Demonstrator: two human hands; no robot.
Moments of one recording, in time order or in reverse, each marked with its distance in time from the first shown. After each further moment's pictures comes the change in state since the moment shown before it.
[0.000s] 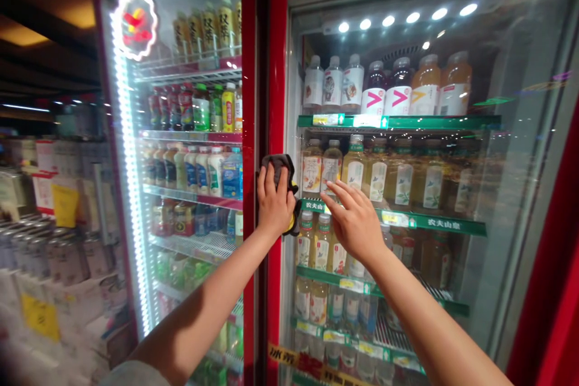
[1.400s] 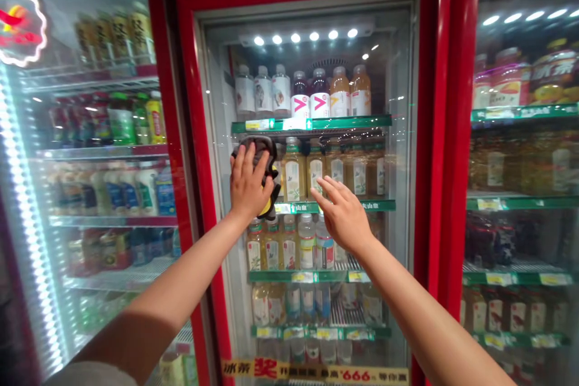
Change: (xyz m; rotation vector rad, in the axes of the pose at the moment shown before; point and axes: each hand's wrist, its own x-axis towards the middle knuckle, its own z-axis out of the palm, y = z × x) left_hand 0.062 0.096 0.025 -0.140 0.080 0.244; right_hand -0.060 0.087 -0.069 -0.153 -0.039 0.099
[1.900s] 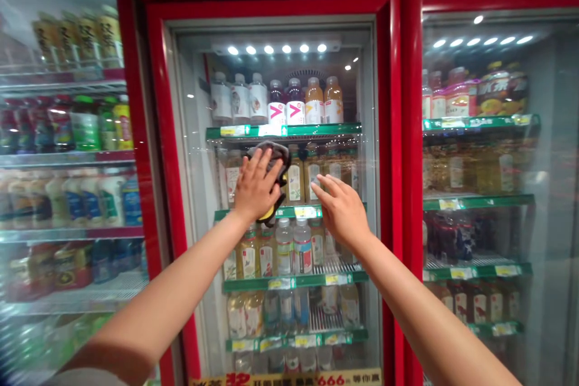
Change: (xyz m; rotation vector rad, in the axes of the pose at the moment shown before) left_hand 0.027 0.060 0.020 -0.006 -0.115 0.192; right_hand -0.008 0.047 -0.042 -0.020 -0.022 0.118
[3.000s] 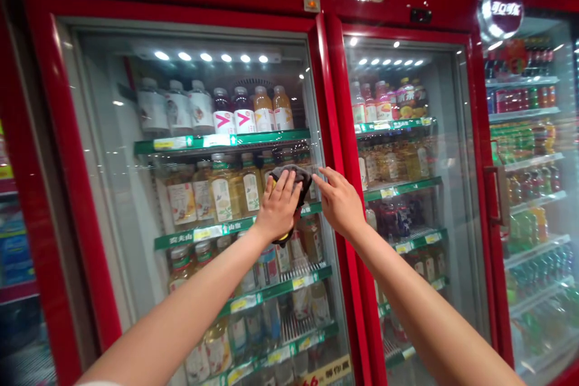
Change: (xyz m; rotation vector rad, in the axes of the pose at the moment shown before) left_hand 0.043 0.120 0.049 -0.150 -0.040 0.265; right_hand -0.021 0.067 -0.050 -0.133 0.079 0.187
